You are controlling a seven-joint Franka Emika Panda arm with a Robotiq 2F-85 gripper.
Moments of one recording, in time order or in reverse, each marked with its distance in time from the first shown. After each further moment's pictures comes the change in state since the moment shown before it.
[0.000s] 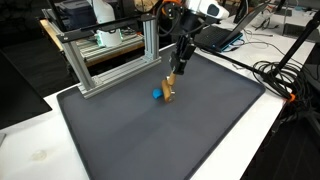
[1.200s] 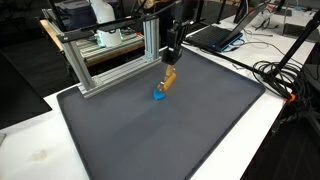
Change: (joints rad) arm -0.028 -0.113 -0.041 -0.071 0.180 0.003 0.432
